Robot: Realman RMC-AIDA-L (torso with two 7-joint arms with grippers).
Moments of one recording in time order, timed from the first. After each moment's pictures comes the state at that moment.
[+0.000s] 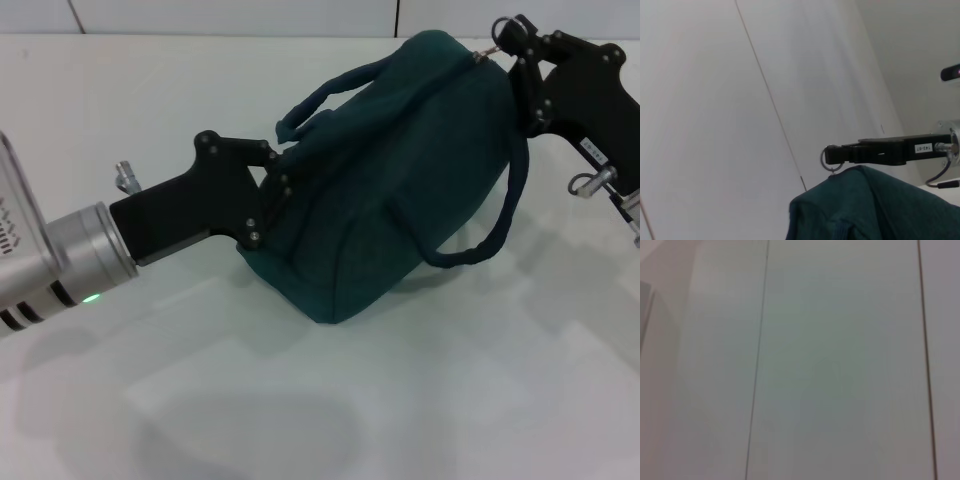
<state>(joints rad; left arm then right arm) -0.47 -2.04 1.22 0.30 1.13 1.48 -0.42 0.49 2.03 -2.07 -0.35 0.18 -1.34 0.33</state>
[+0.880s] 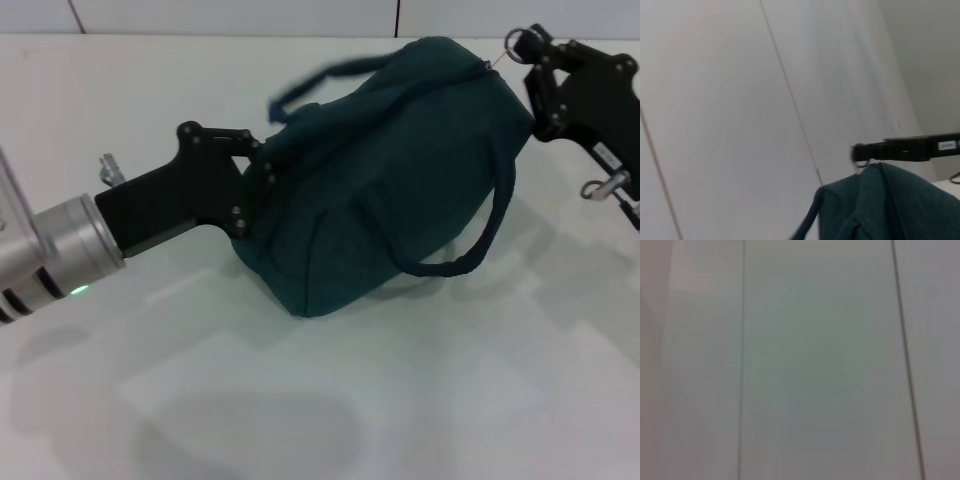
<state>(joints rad) -0.47 -2.03 1.19 0.31 1.14 1.47 -0.45 0.48 2.02 -2.04 -0.32 0.16 -1.34 0.40</state>
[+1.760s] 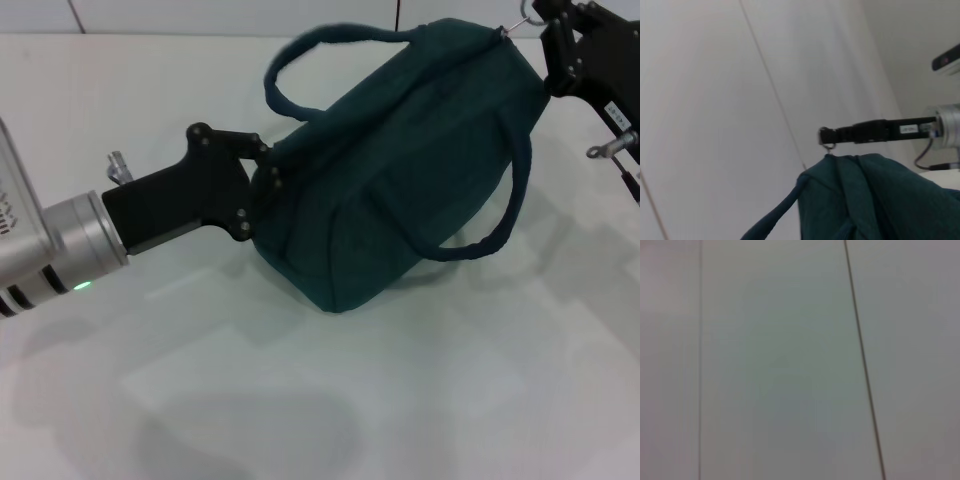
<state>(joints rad) -0.49 -2.03 1.16 0.31 1.20 1.46 -0.45 0.50 2.03 -2.05 -0.35 0.29 -1.29 0.42</state>
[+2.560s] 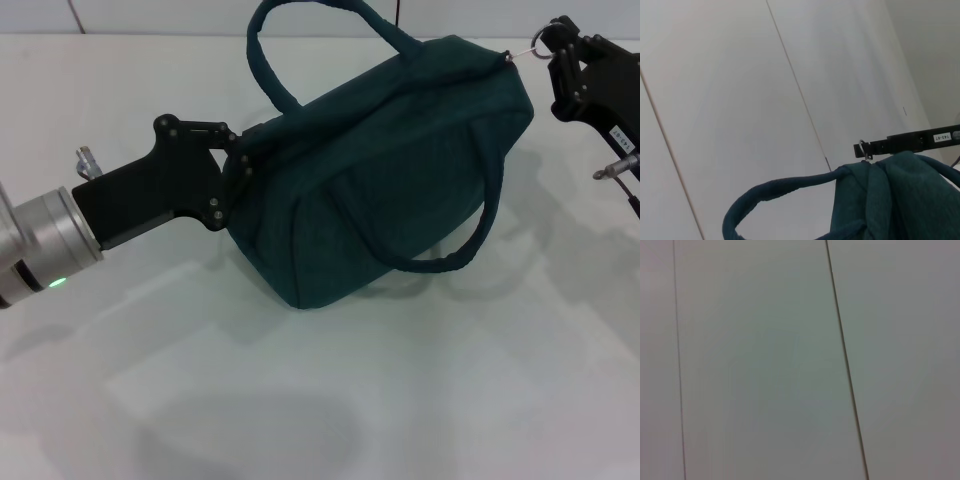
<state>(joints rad) -0.46 -2.01 1.11 0.32 1.20 1.46 -0.45 0.48 2.03 -2.07 -0.34 0.31 -1.24 0.44</state>
